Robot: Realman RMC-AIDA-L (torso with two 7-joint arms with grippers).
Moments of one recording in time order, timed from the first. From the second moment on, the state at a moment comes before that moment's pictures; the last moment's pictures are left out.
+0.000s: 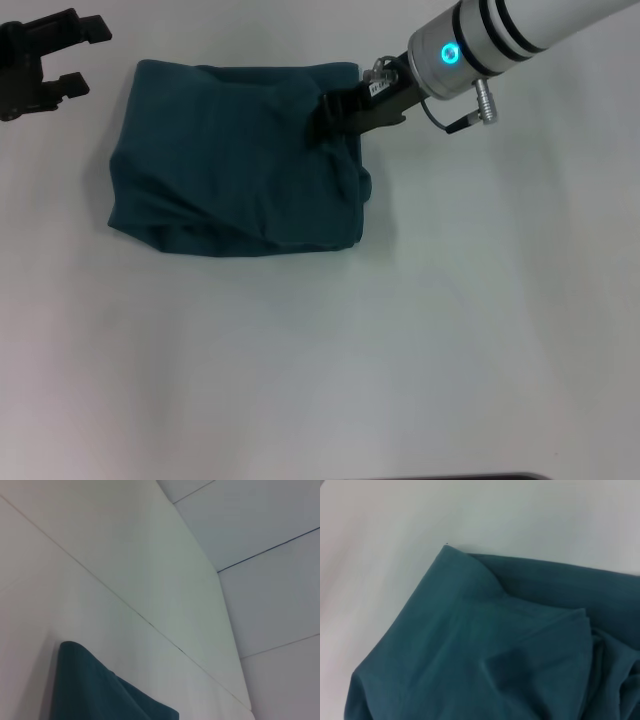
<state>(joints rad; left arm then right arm) -0.55 -2.04 -2.69 -0.83 -1.01 1.49 -2.54 1.08 2.09 -1.06 -0.40 -2.37 -1.04 2.68</state>
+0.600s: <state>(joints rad) -0.54 -2.04 -2.69 -0.83 -1.01 1.48 -2.54 1.07 2.08 -1.06 -0.48 -2.37 -1.07 2.69</state>
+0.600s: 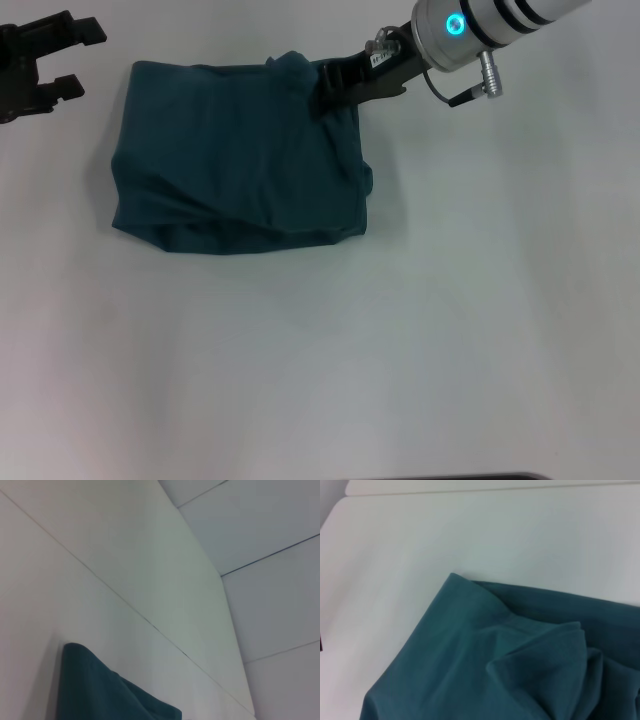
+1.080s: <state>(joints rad) -0.54 -2.03 -2.70 -0.82 -1.01 1.47 -2.54 1.06 2.06 -1.05 -0.58 -2.37 -1.10 2.71</state>
